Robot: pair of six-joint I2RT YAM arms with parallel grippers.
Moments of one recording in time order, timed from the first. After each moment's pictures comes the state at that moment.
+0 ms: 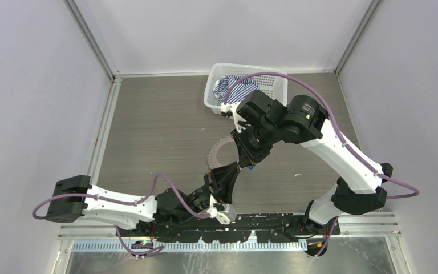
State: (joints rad) left arm -1.56 1.06 0.44 1.02 -0.43 1.06; right arm 1.04 1.54 2.09 -1.59 -0.11 0.35
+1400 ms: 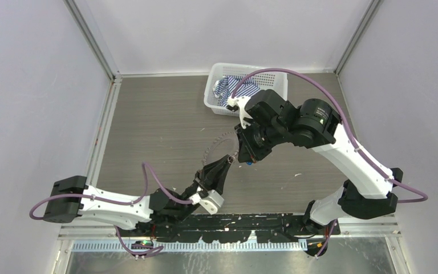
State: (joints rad) left arm -1.56 1.02 0.42 1.14 -0.55 0.91; right arm 1.04 1.47 2.04 -1.49 -0.06 0.39
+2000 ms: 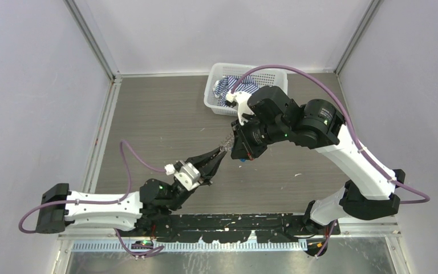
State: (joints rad) left arm -1.44 0.90 0.44 1.01 -0.54 0.45; right arm 1.04 1.45 2.04 -1.40 -0.12 0.37
